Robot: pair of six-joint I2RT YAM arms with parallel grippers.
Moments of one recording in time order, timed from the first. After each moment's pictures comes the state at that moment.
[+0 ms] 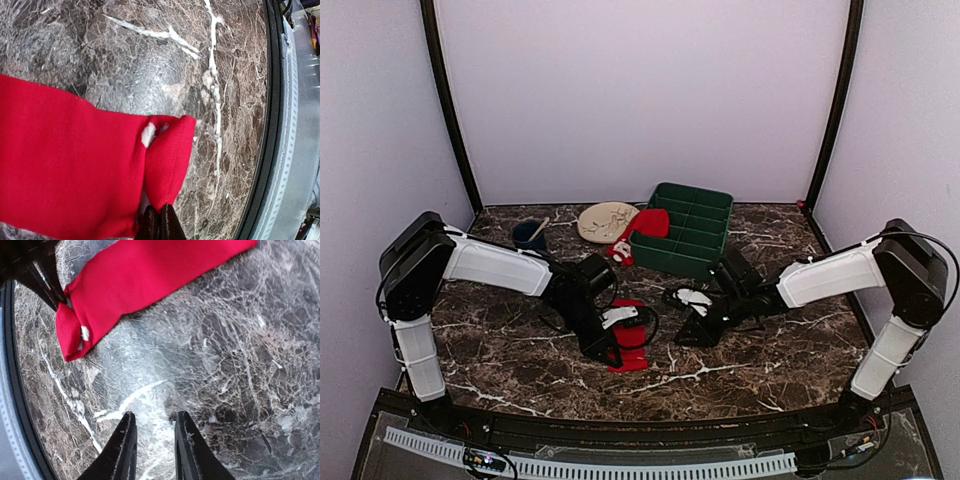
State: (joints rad) left arm -0.85 1.89 1.13 -0.57 0.59 0.25; right arm 0.78 1.70 0.84 -0.12 -0.50 -0.08
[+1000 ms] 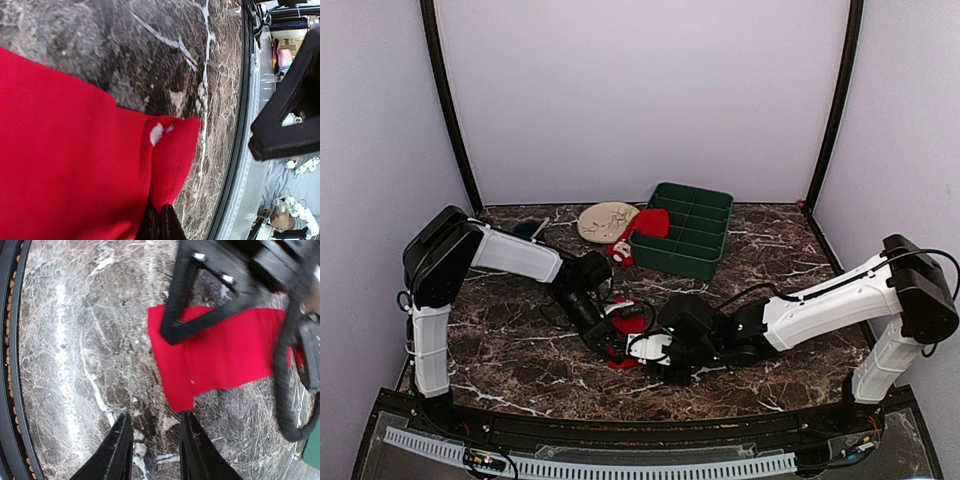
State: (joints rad) left arm -0.73 2.05 1.25 -0.72 0.86 0.26; right arm 1.24 1.65 0.89 -0.07 0.03 -0.31
